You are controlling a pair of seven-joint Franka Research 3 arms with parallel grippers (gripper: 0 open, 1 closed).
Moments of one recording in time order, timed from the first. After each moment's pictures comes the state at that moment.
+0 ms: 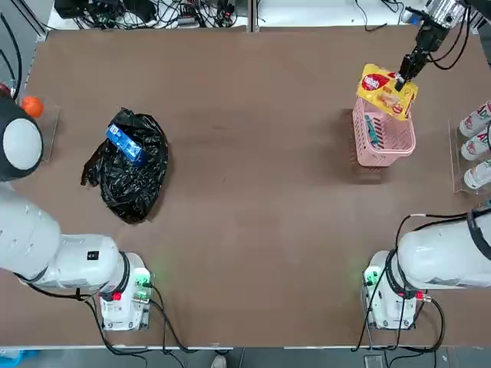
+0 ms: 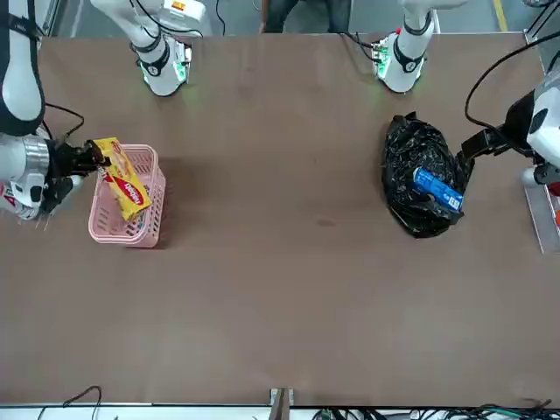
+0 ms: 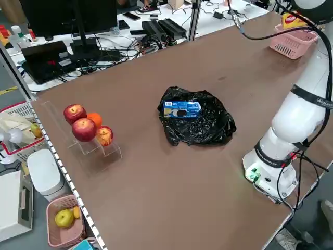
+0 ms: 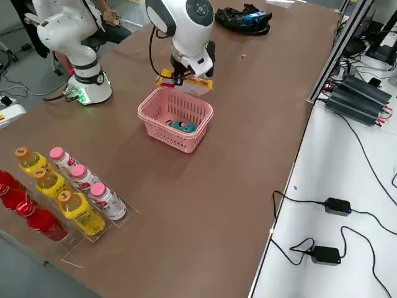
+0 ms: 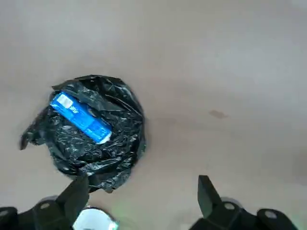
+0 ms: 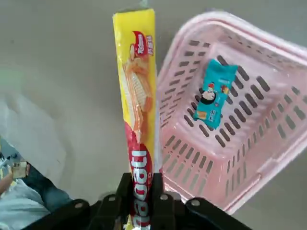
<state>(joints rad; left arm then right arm) 0.04 0.12 -0.10 -1.41 -0.20 1.43 -0.31 -0.07 0.10 -0.09 -1.85 0.26 1.52 -0.71</state>
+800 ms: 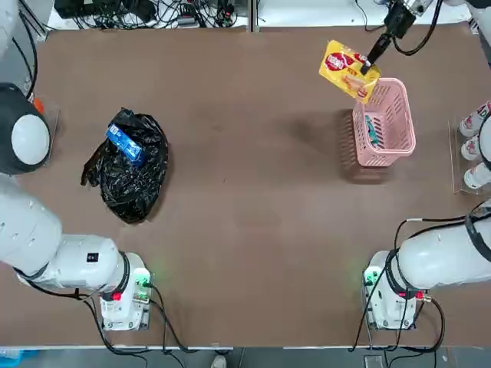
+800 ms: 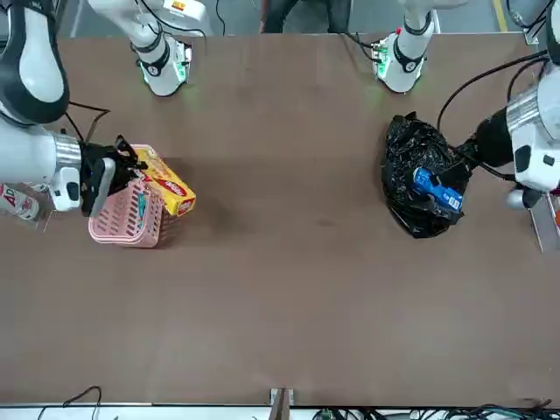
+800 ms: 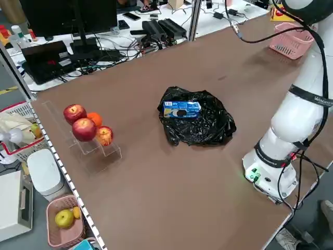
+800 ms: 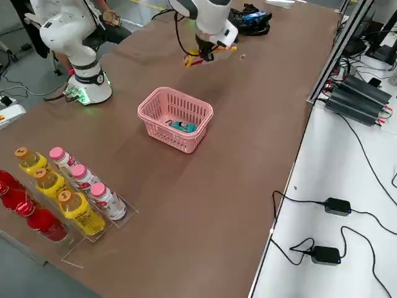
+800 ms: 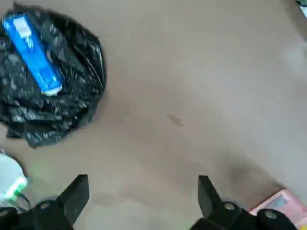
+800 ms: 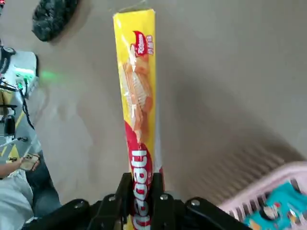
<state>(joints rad) -0.04 0.17 -0.13 -1.39 -0.28 1.47 -0.96 0.09 0.10 -0.08 -1.83 0.54 1.60 -0.92</state>
